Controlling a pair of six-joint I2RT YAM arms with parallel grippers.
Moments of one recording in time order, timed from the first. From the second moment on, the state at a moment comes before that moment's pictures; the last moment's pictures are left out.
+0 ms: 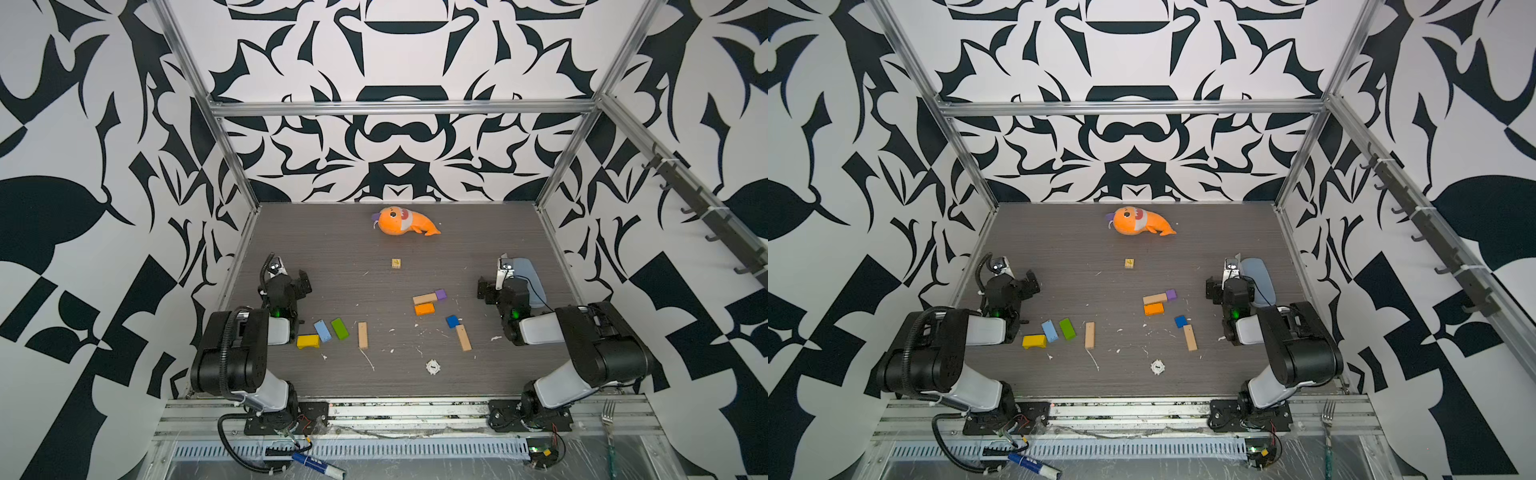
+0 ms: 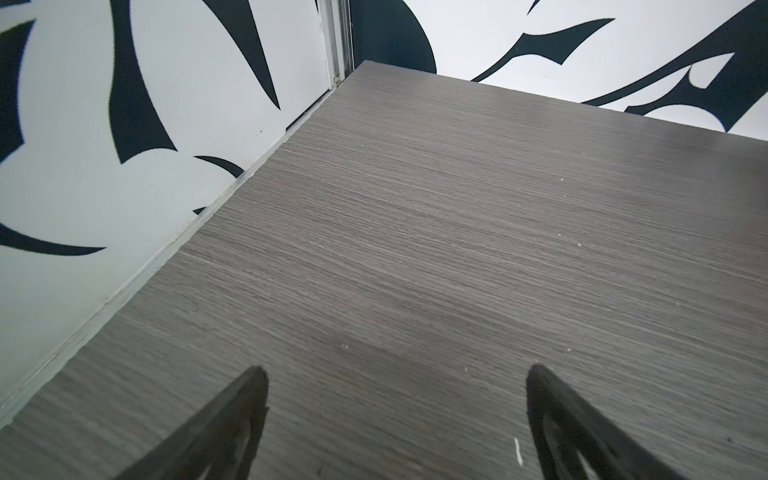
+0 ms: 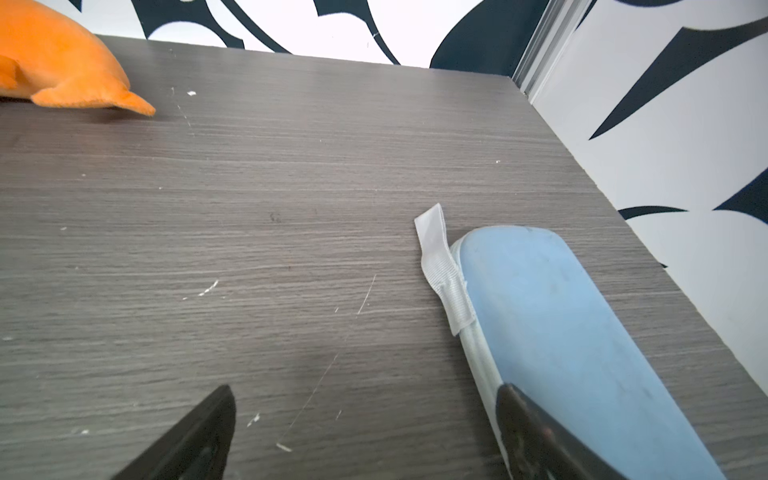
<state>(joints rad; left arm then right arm) 0.03 1.54 0.34 0.80 -0.24 -0.15 0.12 1.57 0.32 0.80 0.23 0.01</state>
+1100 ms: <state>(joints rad) 0.02 1.54 0.34 0.82 -0.25 -0.13 0.12 1.56 0.33 0.78 0.23 -0.01</state>
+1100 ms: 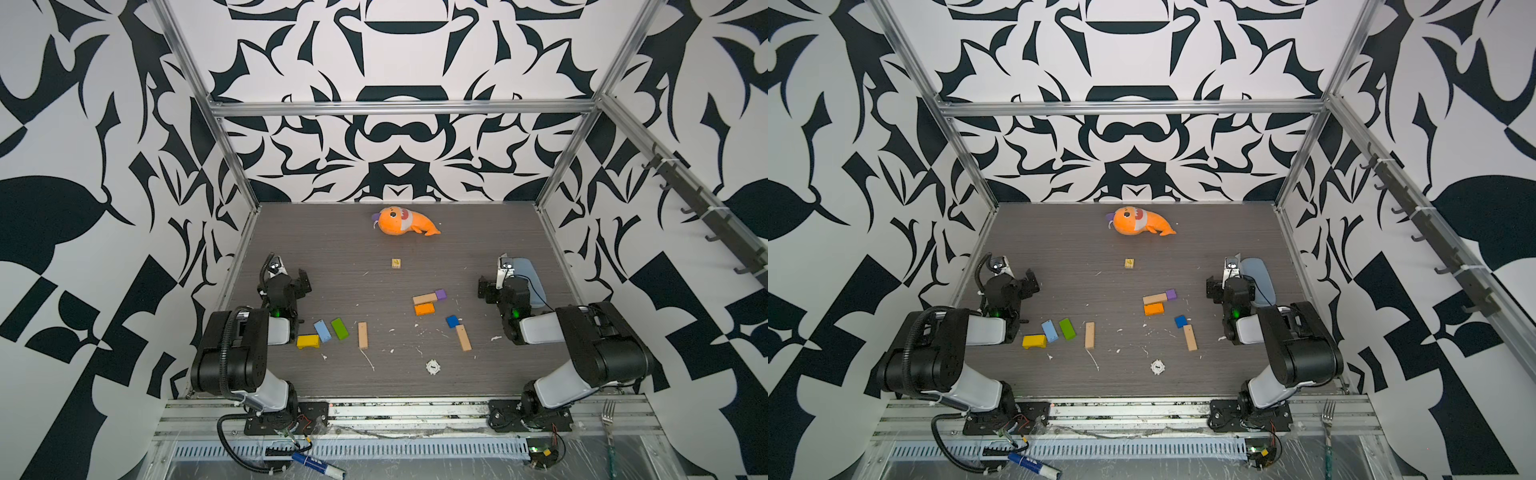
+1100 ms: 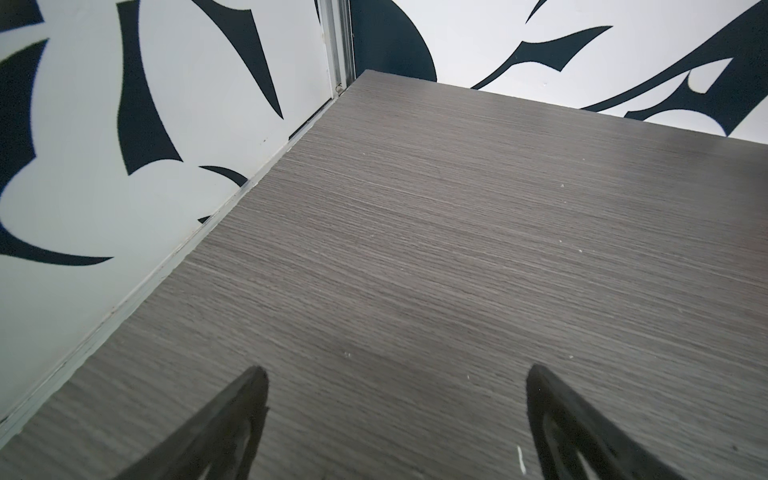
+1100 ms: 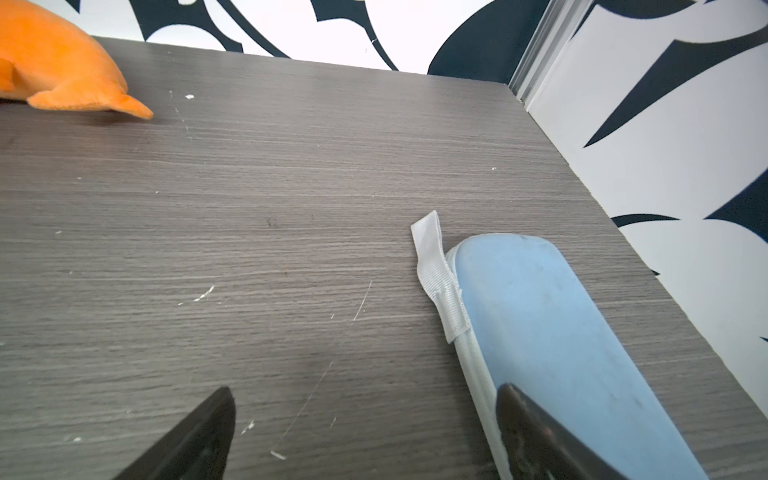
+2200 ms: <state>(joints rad) -0.12 1.27 0.94 -0.54 -0.04 -0.50 0.35 1.31 0.96 -0.48 0.34 0.46</state>
